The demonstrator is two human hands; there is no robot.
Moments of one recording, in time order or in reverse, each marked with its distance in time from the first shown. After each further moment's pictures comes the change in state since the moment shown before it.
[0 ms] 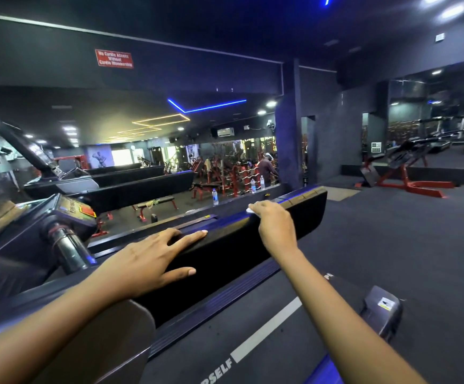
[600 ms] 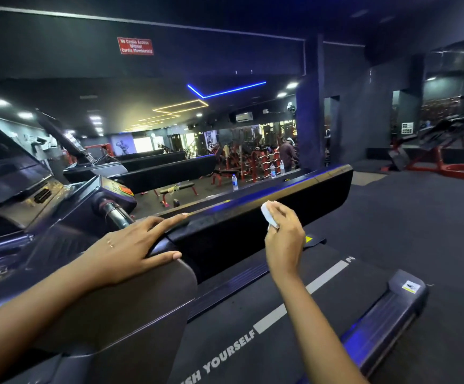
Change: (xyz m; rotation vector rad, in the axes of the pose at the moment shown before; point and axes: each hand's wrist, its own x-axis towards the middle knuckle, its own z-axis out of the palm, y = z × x) left_hand -0.091 -0.013 -0.032 -0.049 0.040 -0.156; right_hand -0.090 -0.073 0.013 0.556 0.375 0.264
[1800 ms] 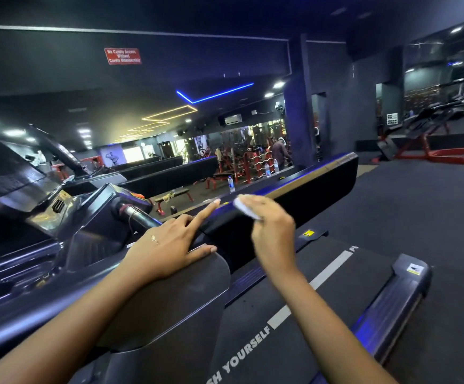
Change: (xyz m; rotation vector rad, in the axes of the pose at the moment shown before) left_hand 0.000 0.000 0.007 0.125 0.054 0.092; right_hand -0.041 -0.067 0.020 0.051 -0.036 -0.279
